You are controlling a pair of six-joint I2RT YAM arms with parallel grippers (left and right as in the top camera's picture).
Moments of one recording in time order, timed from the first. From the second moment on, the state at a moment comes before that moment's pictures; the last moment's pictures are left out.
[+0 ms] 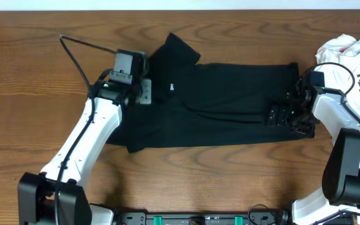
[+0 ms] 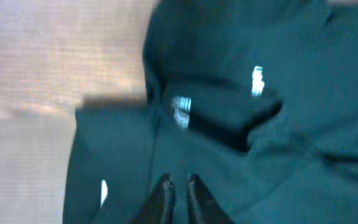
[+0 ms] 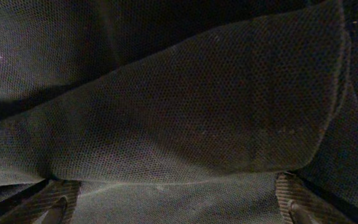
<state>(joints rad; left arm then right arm) -0.27 1.55 1.16 -0.69 -0.06 -0.21 -0.15 1.77 1.01 -0.79 -0.10 0.16</state>
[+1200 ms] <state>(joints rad) -0.32 1.82 1.15 -0.56 -0.04 -0.26 -0.15 1.77 1.01 -0.79 -0.10 0.16</state>
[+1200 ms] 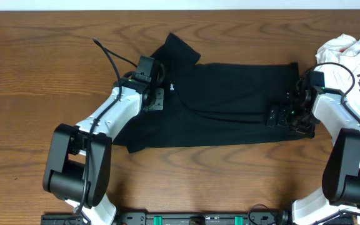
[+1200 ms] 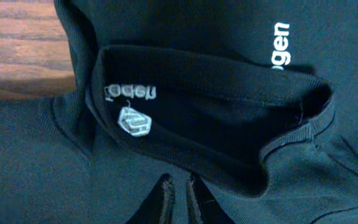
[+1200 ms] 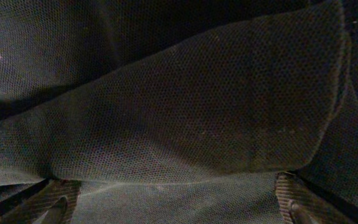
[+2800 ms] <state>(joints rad) -0.32 1.89 1.14 -0.38 0.05 -0.31 -0.15 1.77 1.01 -0.79 -0.10 0.16</state>
